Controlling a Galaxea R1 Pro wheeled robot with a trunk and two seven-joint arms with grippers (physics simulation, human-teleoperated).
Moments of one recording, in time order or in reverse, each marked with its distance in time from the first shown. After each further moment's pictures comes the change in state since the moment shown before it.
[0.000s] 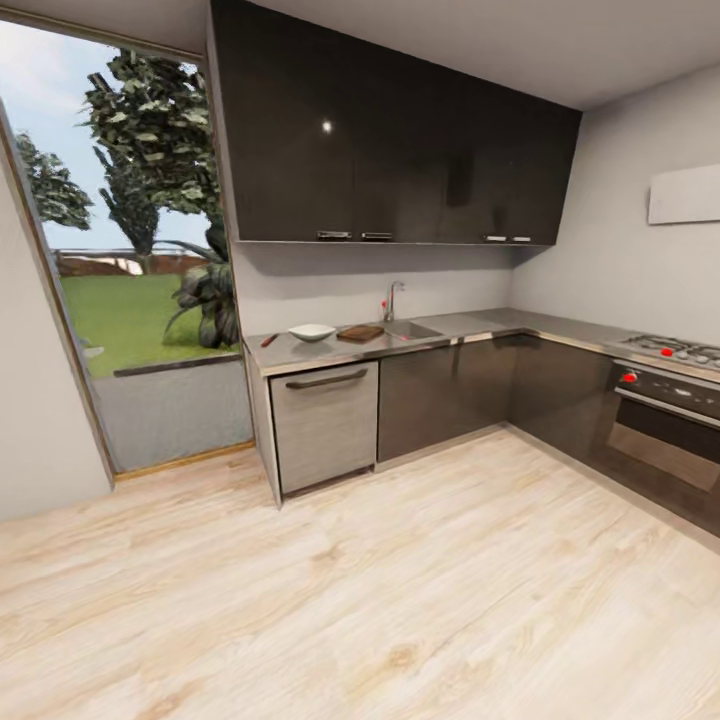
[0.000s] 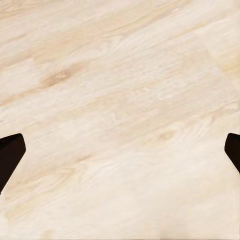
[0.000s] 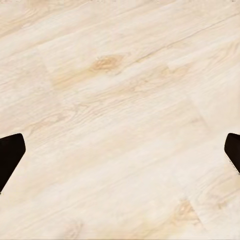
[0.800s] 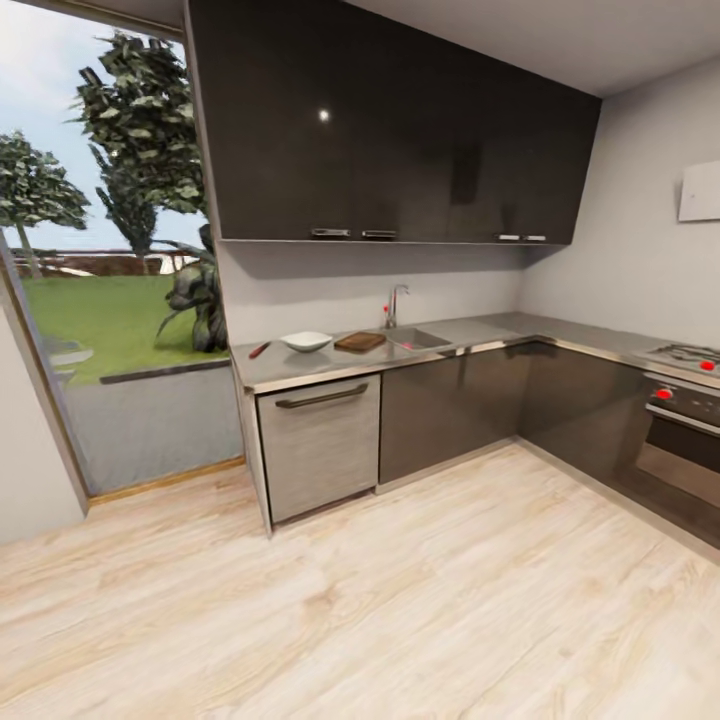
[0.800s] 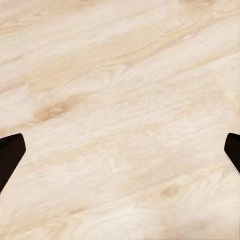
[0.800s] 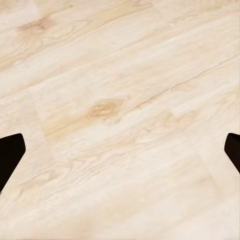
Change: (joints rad) left arm 0.000 0.005 0.030 0.037 0.018 -0.001 0.001; right arm 0.000 0.001 0.001 0.000 -0.002 0.000 0.000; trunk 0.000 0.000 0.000
